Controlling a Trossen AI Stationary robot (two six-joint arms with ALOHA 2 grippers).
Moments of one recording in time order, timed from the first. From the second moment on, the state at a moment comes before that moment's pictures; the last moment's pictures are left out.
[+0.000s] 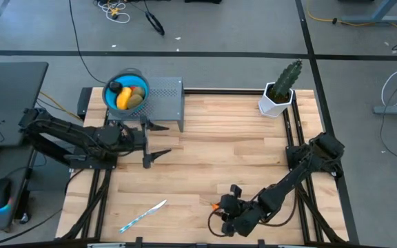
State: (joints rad) left arm -0.26 0.84 0.58 0.25 -0.43 0.16; right arm 0.72 1.84 1.20 -0.25 0.53 0.89
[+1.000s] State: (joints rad) left arm -0.31 1.04 0.58 0.43 -0.51 1.10; right arm 0.19 1.55 1.20 -0.18 0.23 0.30
